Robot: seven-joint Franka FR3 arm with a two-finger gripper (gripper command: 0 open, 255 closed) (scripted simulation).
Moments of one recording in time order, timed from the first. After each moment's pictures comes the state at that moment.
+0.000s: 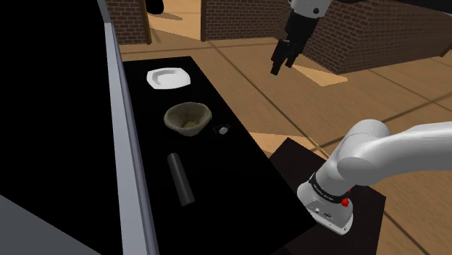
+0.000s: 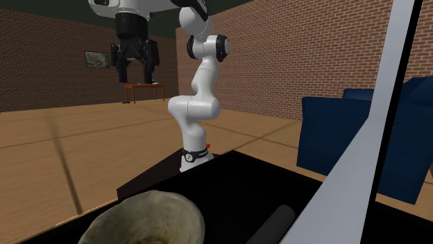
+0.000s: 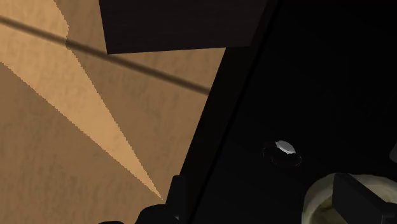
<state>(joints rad) 0.01 -0.78 0.00 -2.32 0.01 1.62 0.04</state>
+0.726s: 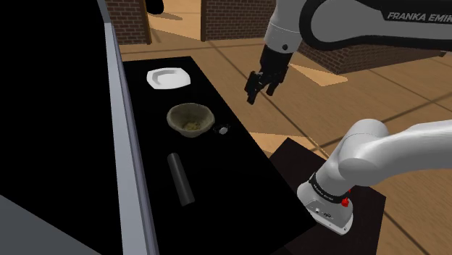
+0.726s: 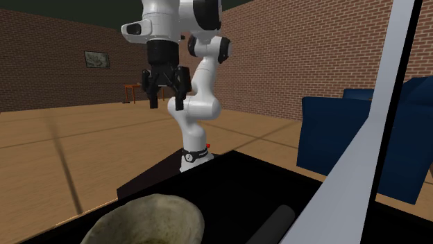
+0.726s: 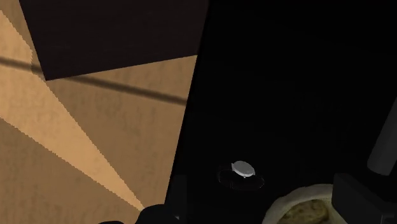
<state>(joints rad) 0.05 -0.77 0.19 -2.47 0.15 1.77 0.31</state>
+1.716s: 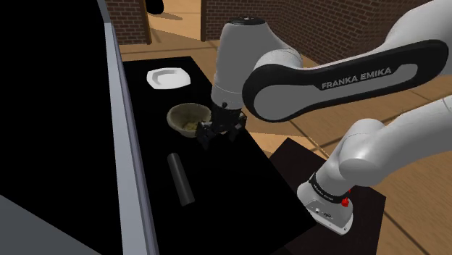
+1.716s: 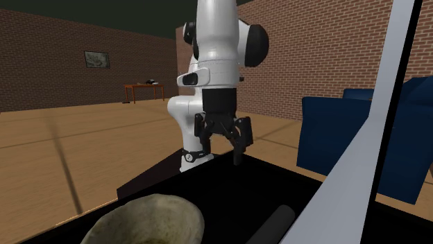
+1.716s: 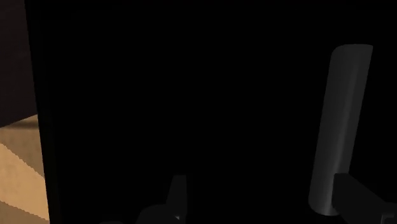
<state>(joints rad) 0.07 -0.46 0.54 -2.47 0.30 2.11 0.75</state>
